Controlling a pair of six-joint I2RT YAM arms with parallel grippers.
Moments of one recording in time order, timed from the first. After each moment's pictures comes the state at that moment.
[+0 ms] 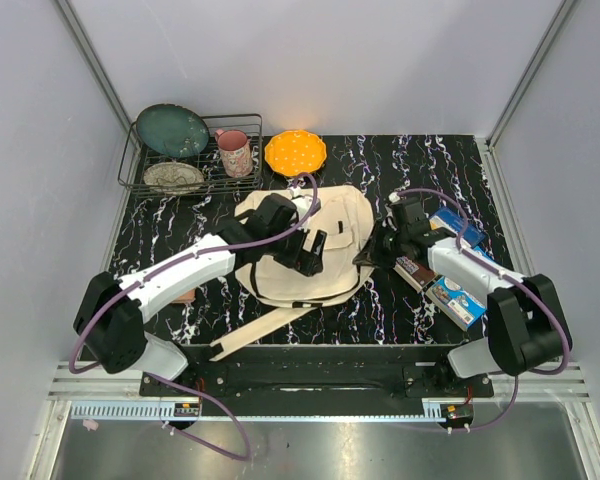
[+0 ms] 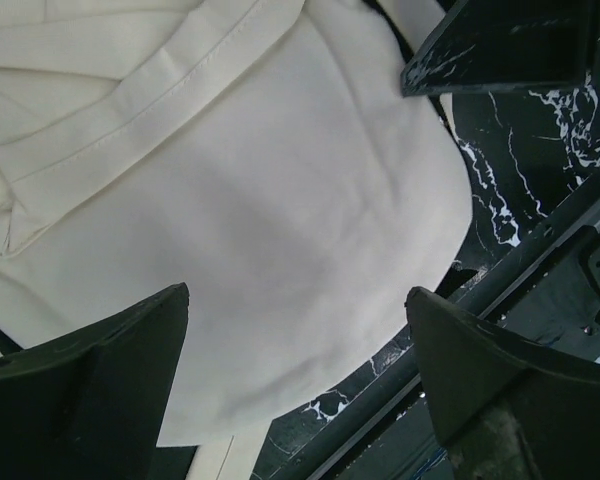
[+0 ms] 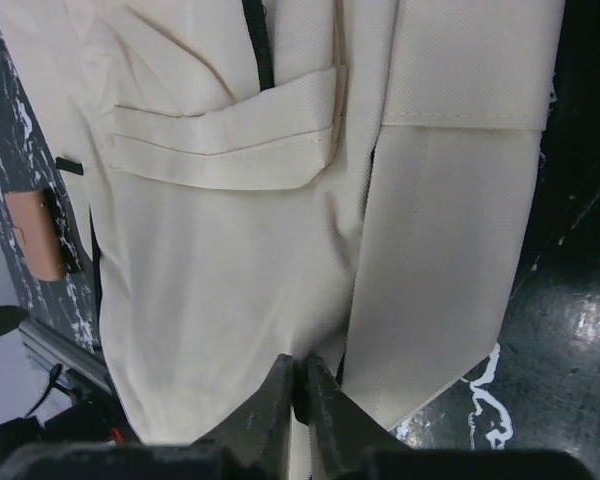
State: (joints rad) left arm -0.76 1.45 1.11 -0.49 0.17 -0.27; right arm 0.37 1.41 0.83 -0.30 -0.37 0.68
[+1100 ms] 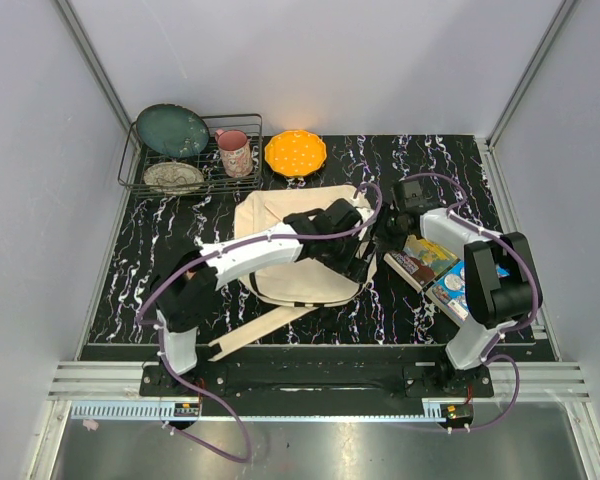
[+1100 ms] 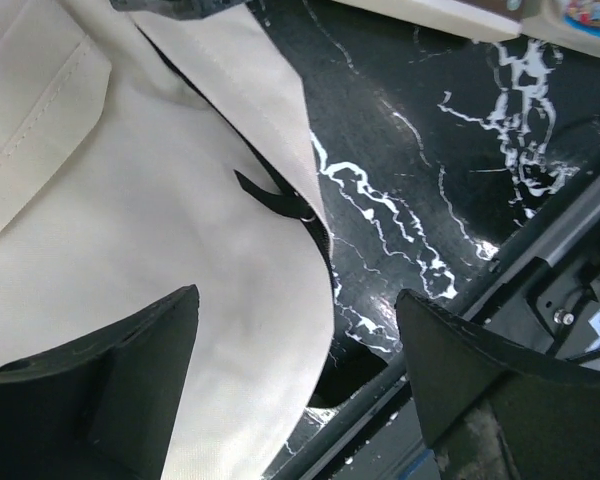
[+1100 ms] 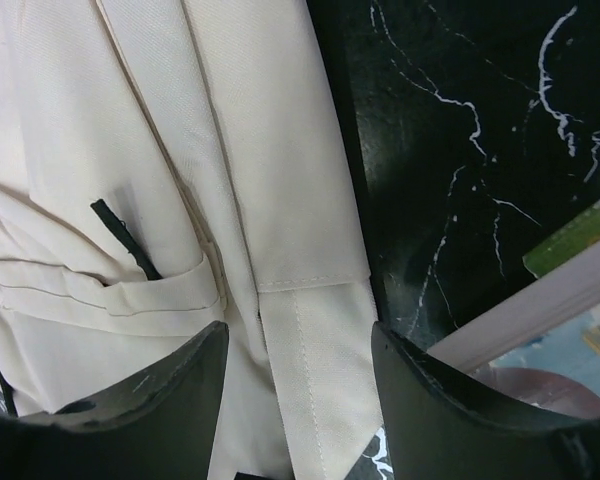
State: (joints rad) left arm -0.94 1.86 1.47 -0.54 0.17 -0.36; right arm 0.26 1.70 1.05 -0.38 -0.19 0.64
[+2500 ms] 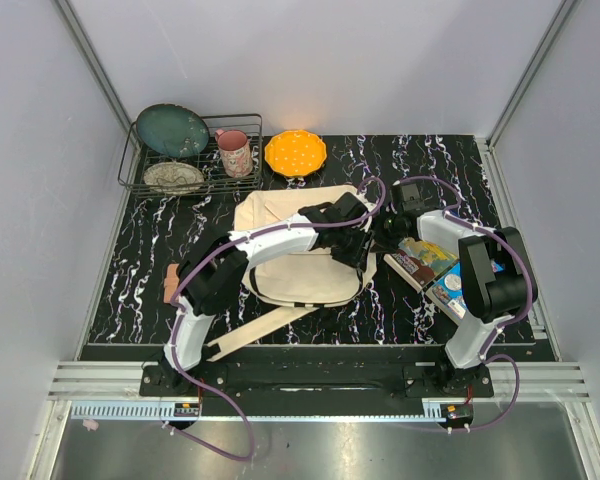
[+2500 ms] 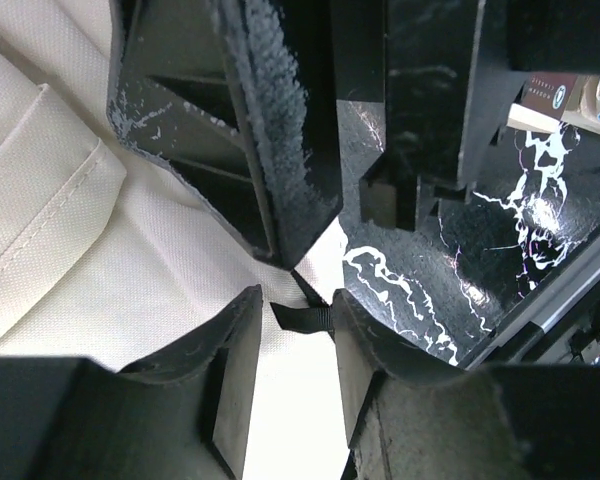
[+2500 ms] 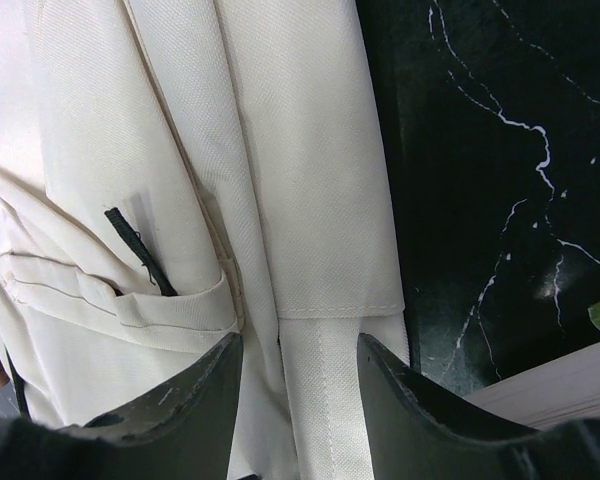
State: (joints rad) left arm -0.89 2.08 1.62 -0.51 0.24 -0.42; right arm 0.26 1.76 1.03 -0.29 -0.28 0.63
